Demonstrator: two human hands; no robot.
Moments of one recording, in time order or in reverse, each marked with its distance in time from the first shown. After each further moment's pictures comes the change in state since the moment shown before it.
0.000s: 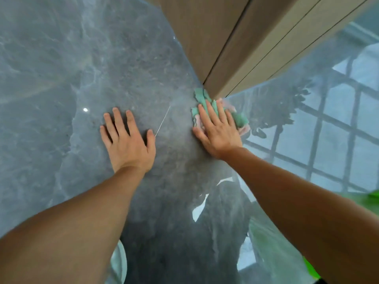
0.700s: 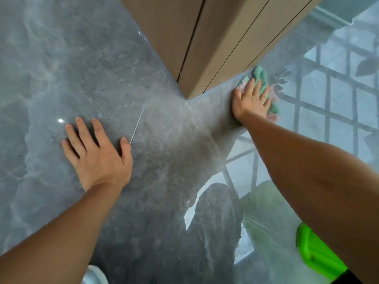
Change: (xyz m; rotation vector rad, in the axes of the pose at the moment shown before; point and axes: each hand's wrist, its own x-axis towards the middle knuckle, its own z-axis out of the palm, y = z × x) left_hand 0.001 -0.002 0.011 -0.003 0.068 0.030; right_hand 0.038 0.129 -0.018 0.197 0.083 0.825
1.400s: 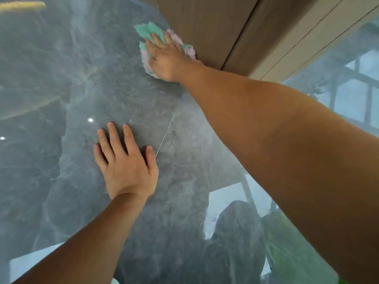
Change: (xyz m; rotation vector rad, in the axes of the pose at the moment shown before) left_hand 0.000 -0.002 0.000 0.040 0.006 -0.007; right_hand -0.024 -0.276 0.008 -0.137 -0.225 -0.903
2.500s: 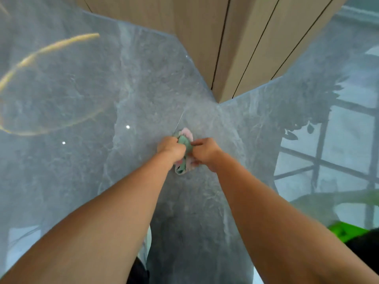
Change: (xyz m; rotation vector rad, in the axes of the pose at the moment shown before) left_hand -0.016 0.065 -0.083 -0.585 -0.728 -0.454; right_hand -0.271 -0.040 0.038 1.153 -0.219 0.620
